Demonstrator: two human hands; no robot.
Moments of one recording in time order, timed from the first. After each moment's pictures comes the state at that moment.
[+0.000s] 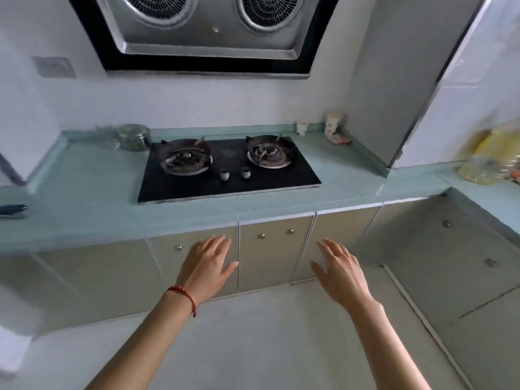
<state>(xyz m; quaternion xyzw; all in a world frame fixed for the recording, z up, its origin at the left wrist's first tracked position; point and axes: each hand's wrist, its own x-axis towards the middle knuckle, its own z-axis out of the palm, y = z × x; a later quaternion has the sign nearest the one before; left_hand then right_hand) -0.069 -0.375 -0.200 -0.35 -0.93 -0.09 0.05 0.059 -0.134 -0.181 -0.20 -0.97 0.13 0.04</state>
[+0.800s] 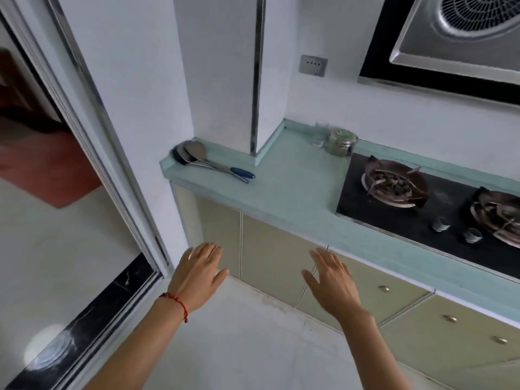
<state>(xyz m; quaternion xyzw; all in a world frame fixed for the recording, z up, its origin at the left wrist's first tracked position) -0.122 -0.803 -0.245 -0.02 -1.00 -0.02 0.06 -0.165 -0.529 -0.218 0.13 -0.98 0.15 -0.07</state>
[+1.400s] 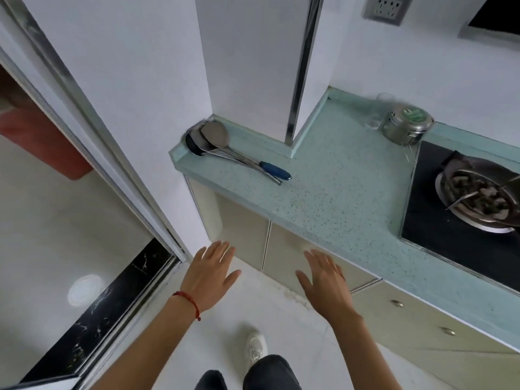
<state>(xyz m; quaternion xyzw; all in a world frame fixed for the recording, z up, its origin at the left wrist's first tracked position) -0.263 -0.898 -0.312 -0.01 -1.00 -0.07 -0.05 -0.321 -0.654 -0.296 0.16 -0.97 0.14 -0.14</state>
